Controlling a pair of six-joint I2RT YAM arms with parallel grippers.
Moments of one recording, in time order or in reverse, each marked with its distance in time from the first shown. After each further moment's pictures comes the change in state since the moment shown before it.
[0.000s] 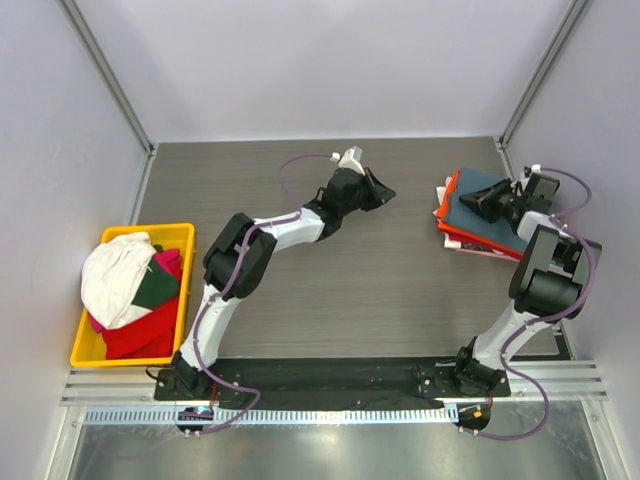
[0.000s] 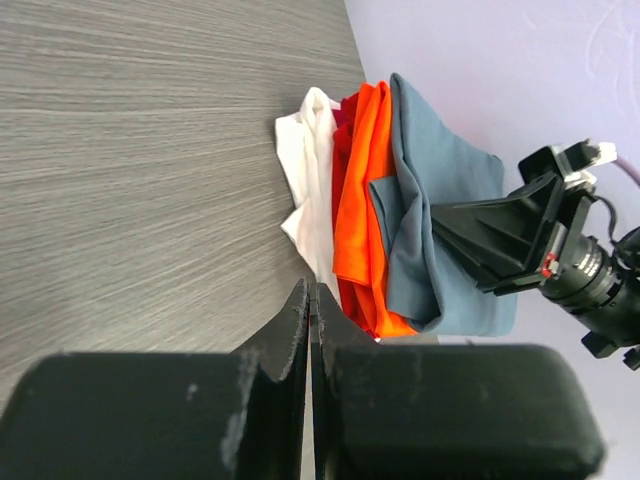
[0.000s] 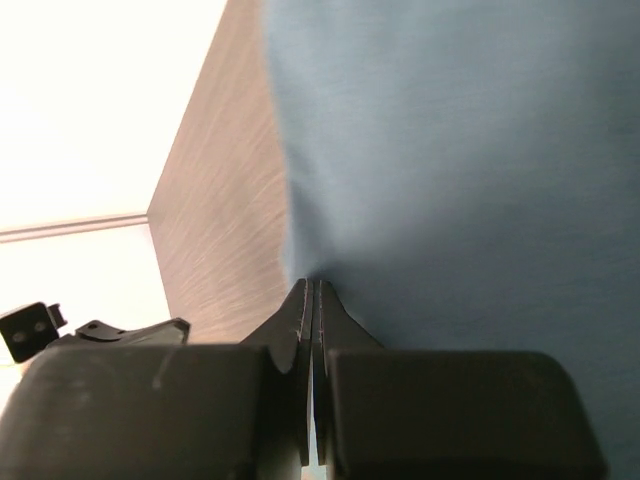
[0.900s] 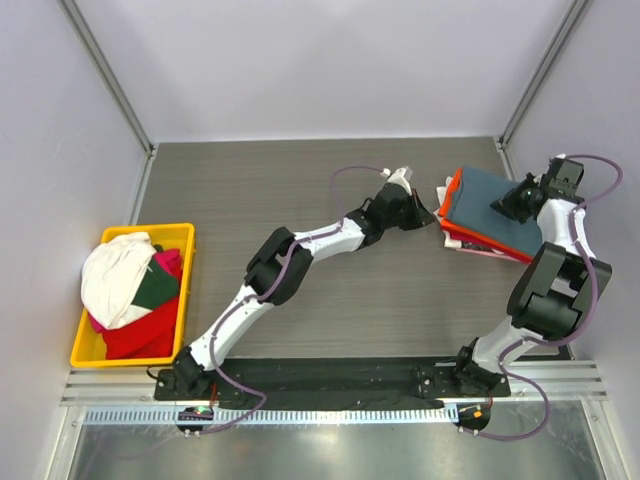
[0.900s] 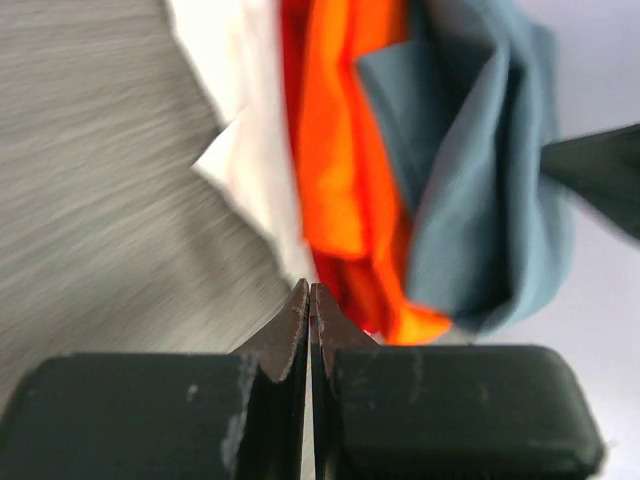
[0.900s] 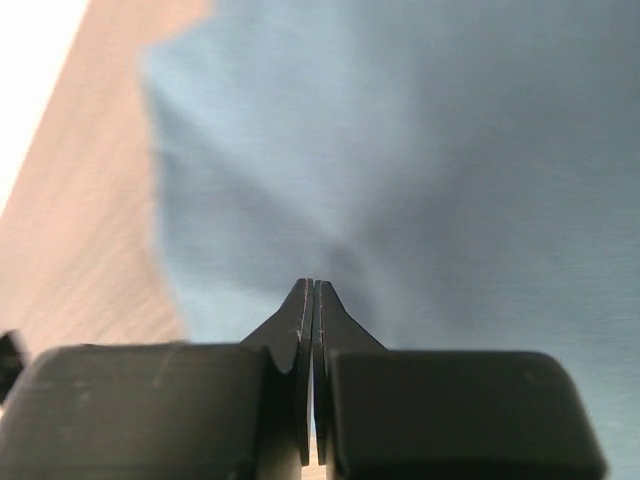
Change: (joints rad) left arm -0.156 0.352 0.511 -0.243 0.034 0.037; right arm -0.047 -0.129 0.187 -0.503 0.361 -0.279
